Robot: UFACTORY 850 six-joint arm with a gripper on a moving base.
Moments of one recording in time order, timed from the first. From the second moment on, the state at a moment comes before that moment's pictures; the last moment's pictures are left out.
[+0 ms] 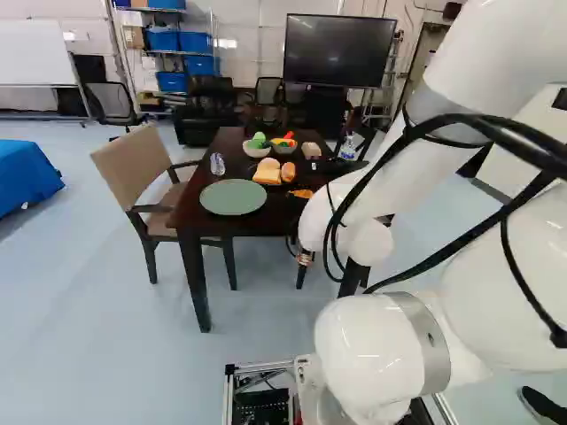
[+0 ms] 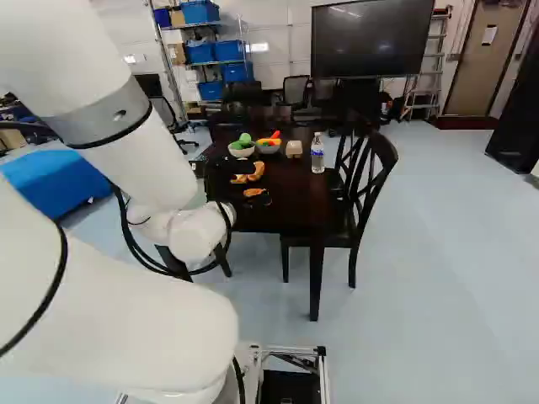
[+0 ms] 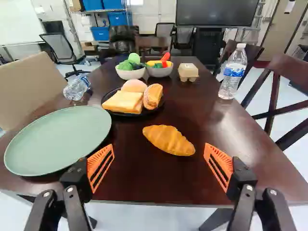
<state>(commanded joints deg) 0.0 16.0 -5.0 0.0 50.0 0.0</state>
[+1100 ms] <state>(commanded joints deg) -0.3 10.1 -16.0 0.0 47.9 0.0</state>
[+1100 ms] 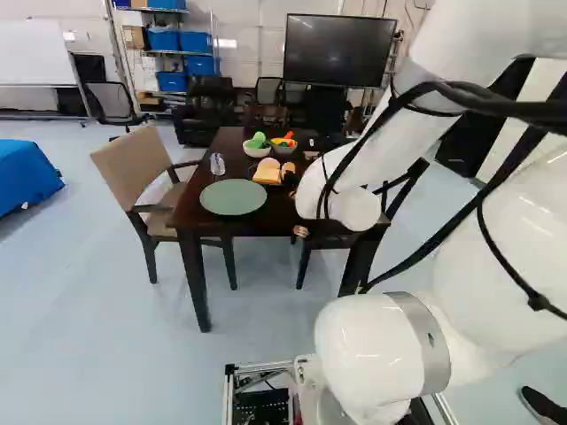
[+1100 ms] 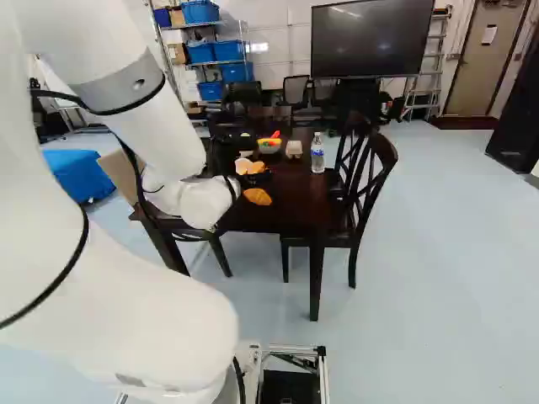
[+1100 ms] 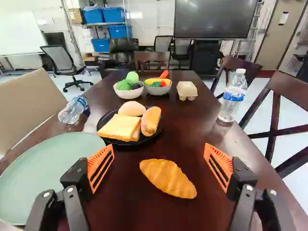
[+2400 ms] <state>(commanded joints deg) 1.9 0.3 -34.7 -5.0 17.4 0.0</state>
